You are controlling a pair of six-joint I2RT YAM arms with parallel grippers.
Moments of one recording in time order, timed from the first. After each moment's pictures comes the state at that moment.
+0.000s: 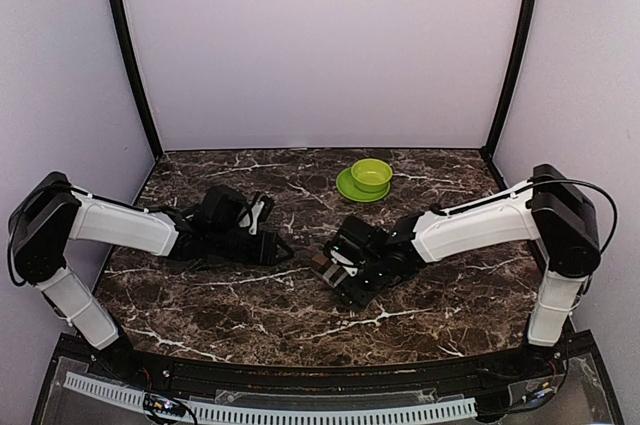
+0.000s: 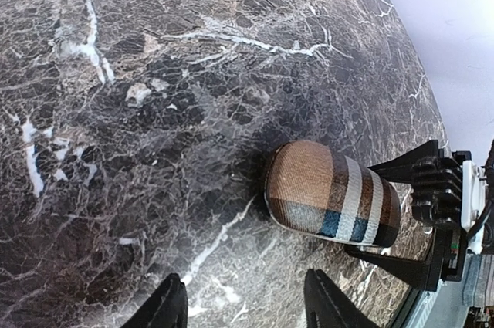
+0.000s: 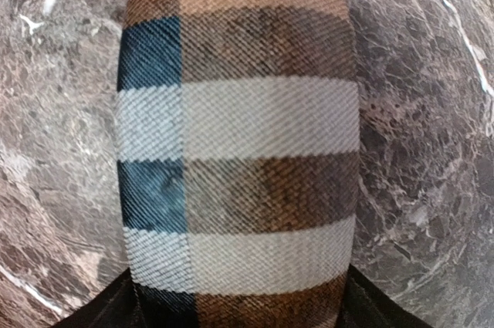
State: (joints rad) left arm -0.72 1.60 0.76 0.10 0.29 -0.55; right arm 1.08 1.84 1.12 -0.51 0.16 0.21
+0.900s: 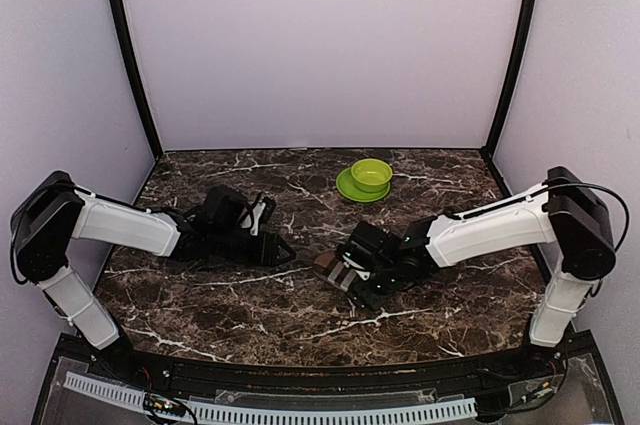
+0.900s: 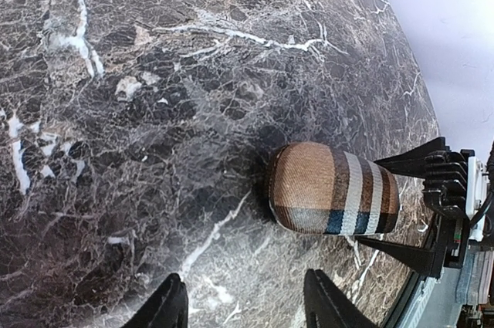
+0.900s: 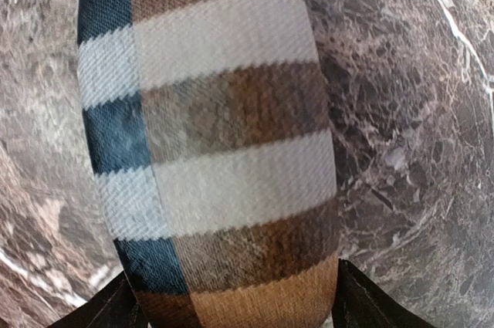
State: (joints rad) left arm -0.72 1.61 0.76 0.12 0.32 -0.57; right arm 1.09 1.77 1.03 -0.52 0.21 0.23
